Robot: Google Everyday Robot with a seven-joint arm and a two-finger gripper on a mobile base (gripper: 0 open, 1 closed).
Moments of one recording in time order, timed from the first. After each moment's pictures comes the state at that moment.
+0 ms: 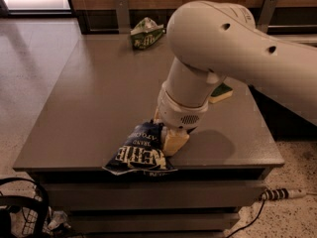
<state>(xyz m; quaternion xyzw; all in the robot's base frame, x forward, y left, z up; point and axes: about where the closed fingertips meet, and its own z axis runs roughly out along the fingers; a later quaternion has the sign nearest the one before) 0.431 -0.020 0.823 -0.78 0.61 0.08 0.10</state>
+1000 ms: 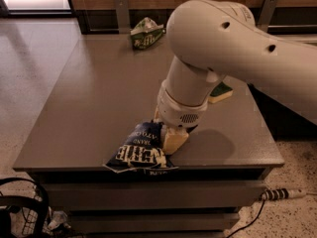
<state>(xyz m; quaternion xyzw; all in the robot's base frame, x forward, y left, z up) 0.431 -0.020 0.825 -0.78 0.61 0.08 0.10</state>
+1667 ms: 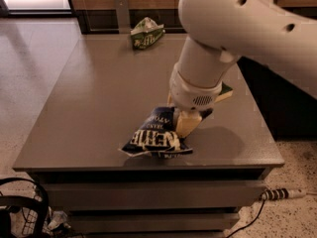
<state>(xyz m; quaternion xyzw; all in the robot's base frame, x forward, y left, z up) 0.452 -0.043 0.853 -0.77 0.63 0.05 0.10</state>
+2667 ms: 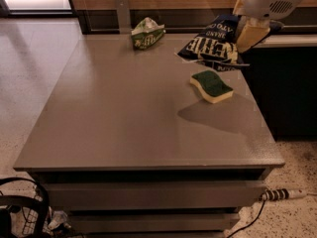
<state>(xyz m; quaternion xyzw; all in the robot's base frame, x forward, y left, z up) 0.572 -0.178 1.005 -0.69 0.68 -0.12 0.22</state>
